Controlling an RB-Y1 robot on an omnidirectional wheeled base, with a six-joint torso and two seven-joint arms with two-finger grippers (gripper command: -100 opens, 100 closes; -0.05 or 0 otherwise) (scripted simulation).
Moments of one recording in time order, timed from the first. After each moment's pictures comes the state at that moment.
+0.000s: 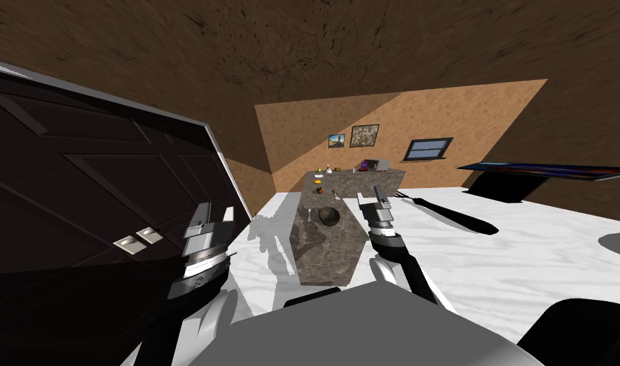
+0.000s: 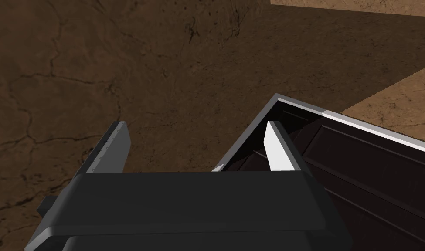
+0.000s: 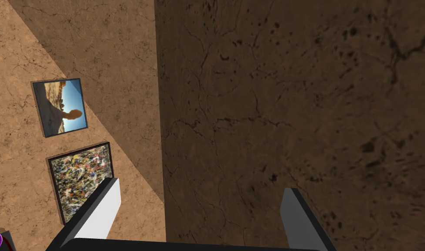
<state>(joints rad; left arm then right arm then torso) 0.50 0.04 0.06 -2.38 0.10 -0.44 -0.05 0.51 -0.05 -0.03 -2.34 -0.05 -0.52 -0.07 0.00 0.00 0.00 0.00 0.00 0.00</state>
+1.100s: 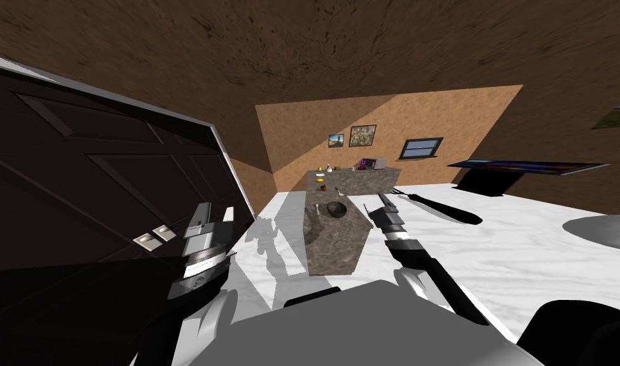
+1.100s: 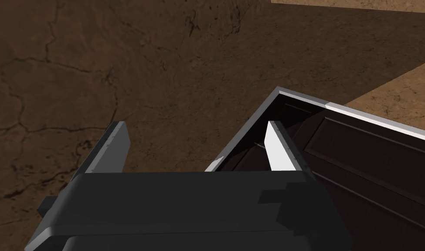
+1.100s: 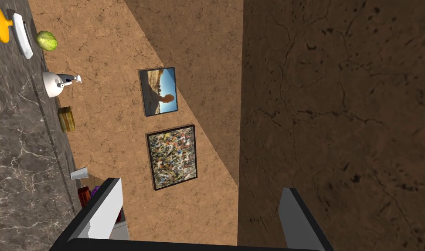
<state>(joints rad) 0.50 0.04 0.06 -2.38 0.10 -0.44 -0.05 0.64 -0.18 -0.17 -2.35 -0.19 -0.28 -0.22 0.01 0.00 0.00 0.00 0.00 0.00</state>
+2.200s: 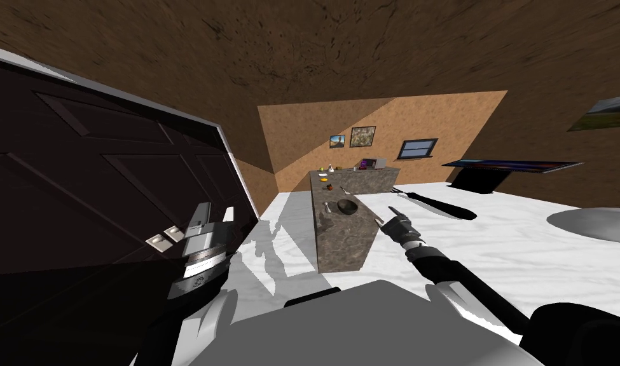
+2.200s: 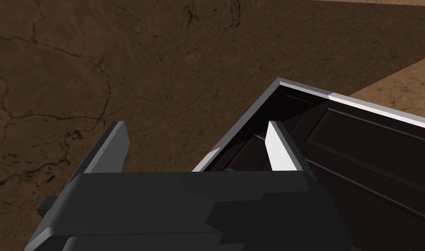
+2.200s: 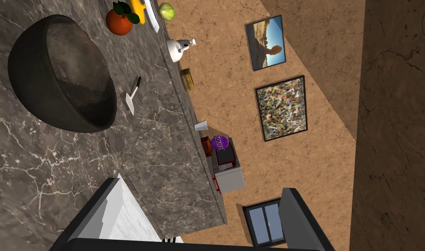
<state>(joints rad) 0.50 0.04 0.06 -2.38 0.10 -0.44 -0.05 0.78 -0.27 -0.32 -2.35 -0.40 0.04 -0.43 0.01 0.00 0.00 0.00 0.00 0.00</state>
